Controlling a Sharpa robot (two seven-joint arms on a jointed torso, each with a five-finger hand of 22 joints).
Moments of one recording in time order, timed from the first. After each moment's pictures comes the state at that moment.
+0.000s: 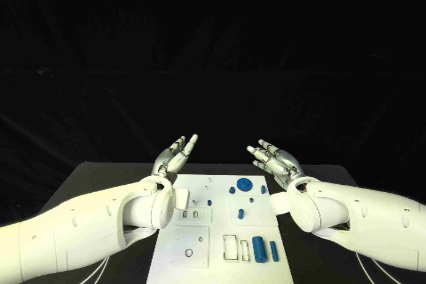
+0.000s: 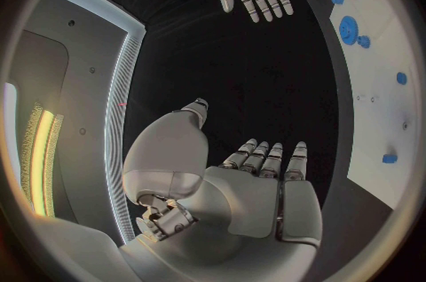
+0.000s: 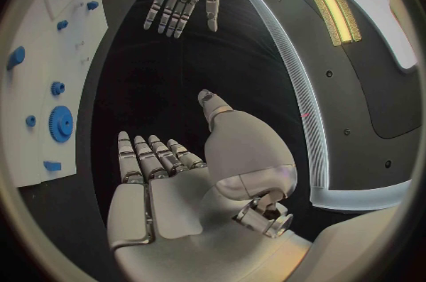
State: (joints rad) left arm 1.11 -0.72 -0.03 1.52 0.00 -0.64 0.42; left_hand 0.96 0.02 0.15 0.28 0.04 0.07 0.12 0.01 0.01 0.02 0.09 0.01 0.01 0.01 0.12 0.00 0.00 0.05 0.04 0.27 0.01 0.01; right arm 1.17 -0.79 -0.13 1.54 -0.05 -0.53 0.40; right_hand 1.11 0.13 0.07 0.02 0.32 0.11 0.13 0.02 0.02 0.15 0.26 0.03 0.02 0.14 0.25 0.02 0.02 0.10 0.15 0.29 0.06 0.04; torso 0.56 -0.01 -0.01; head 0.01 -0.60
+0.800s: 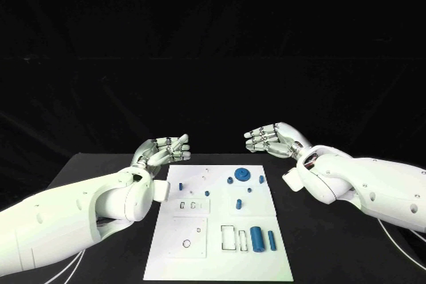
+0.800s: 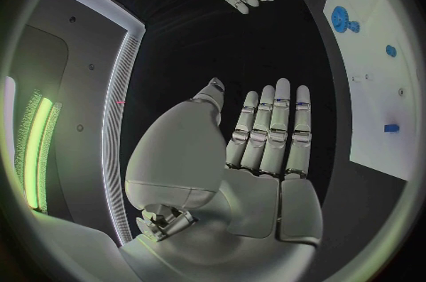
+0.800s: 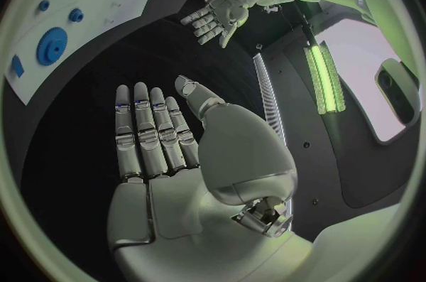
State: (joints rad) left arm 1.14 -0.85 -0.03 1.59 -0.01 -0.56 0.41; left_hand 1.31 -0.04 0.13 0.25 0.05 0.87 0.21 0.23 0.12 0.97 0.16 0.26 0.12 0.99 0.13 0.32 0.16 0.17 0.76 0.29 0.33 0.15; right arm 1.28 -0.83 -0.14 1.46 -0.62 -0.42 0.30; right_hand 1.27 0.06 0.25 -0.24 0.28 0.87 0.22 0.13 0.07 0.99 0.19 0.11 0.06 0.99 0.15 0.15 0.07 0.16 0.72 0.26 0.36 0.17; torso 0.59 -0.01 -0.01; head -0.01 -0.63
